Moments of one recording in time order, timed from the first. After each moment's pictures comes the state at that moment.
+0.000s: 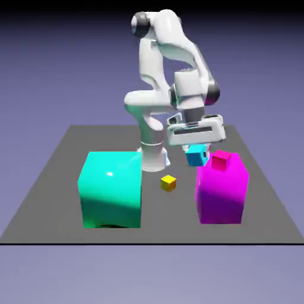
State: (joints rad) arm 0.03 -0.43 0.37 -2.68 0.34 2.61 1.60
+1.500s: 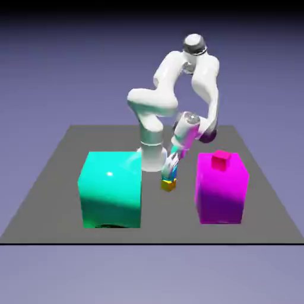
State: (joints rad) arm -0.60 -0.93 1.69 -3.03 1.20 2.20 2.52
